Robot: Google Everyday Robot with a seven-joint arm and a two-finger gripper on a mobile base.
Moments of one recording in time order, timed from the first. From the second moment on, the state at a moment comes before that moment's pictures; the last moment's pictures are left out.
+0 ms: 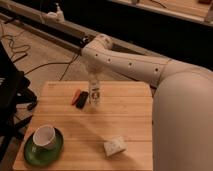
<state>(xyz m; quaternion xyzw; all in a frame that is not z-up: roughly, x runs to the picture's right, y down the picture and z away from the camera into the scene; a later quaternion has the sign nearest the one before) -0.047 -0.097 0.804 -0.13 0.04 0.71 0.69</state>
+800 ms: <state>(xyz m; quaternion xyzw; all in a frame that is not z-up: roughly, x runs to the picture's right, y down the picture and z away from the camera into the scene) -0.018 -0.114 0.850 -0.10 -0.01 0.74 0.67</state>
